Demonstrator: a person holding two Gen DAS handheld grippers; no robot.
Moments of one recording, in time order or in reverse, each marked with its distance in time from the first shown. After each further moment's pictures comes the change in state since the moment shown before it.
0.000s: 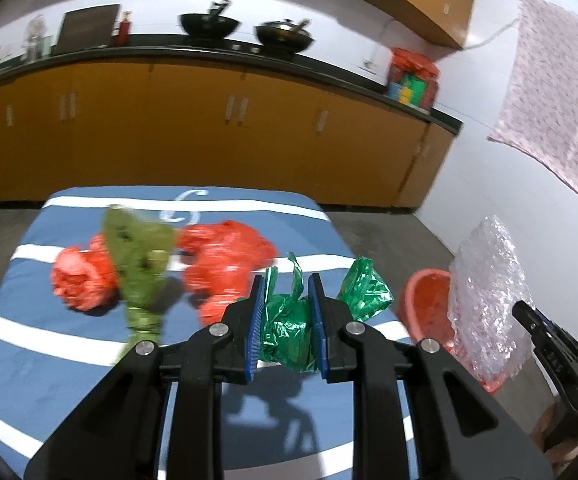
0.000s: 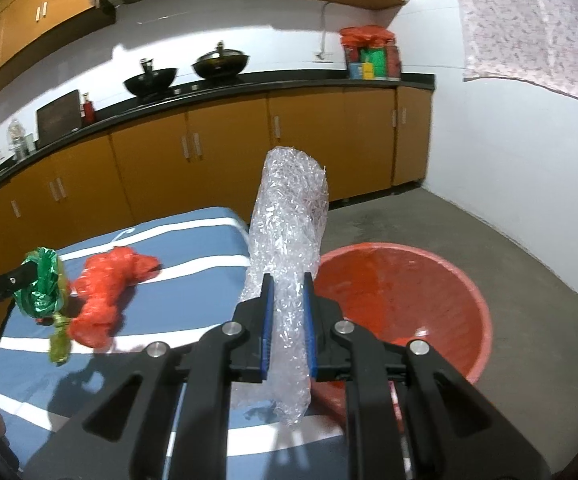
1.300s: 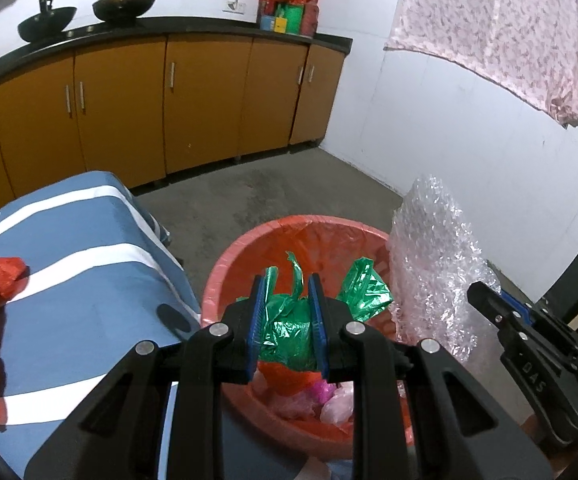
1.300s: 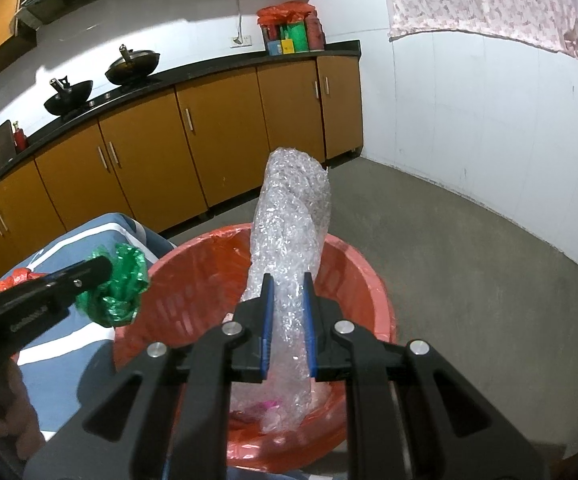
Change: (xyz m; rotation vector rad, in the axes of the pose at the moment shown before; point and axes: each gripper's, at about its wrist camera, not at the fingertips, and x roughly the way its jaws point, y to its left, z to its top) left arm 0.132 -0.193 -0.026 0.278 0.172 -0.262; right arm 0.059 -0.138 -0.021 0.160 0.058 -0.129
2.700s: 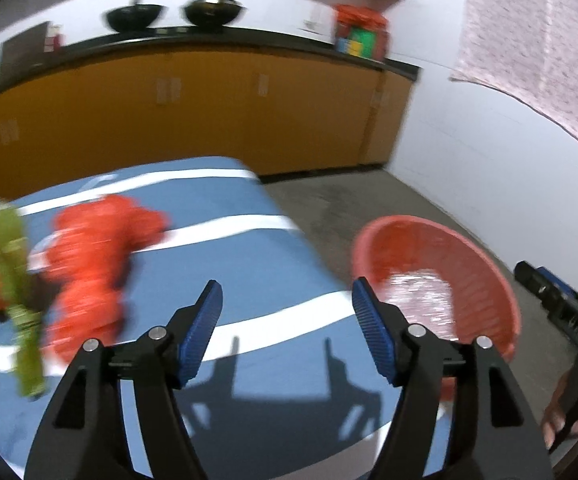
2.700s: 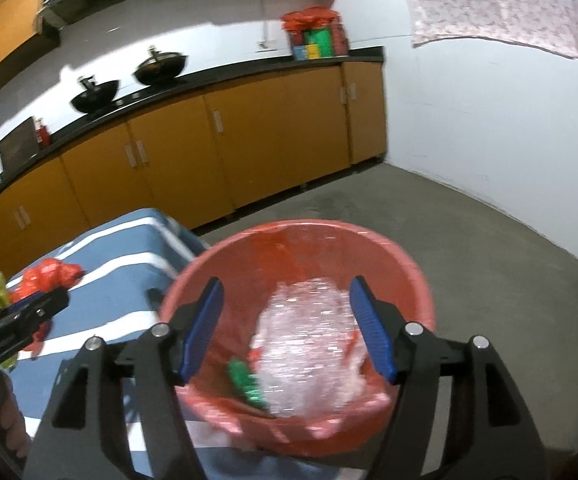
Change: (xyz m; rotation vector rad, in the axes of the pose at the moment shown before) left arm -0.099 0.094 -0.055 -0.134 -0.082 0.243; right arm -0.019 0.051 -0.010 -0.051 -0.016 0.120
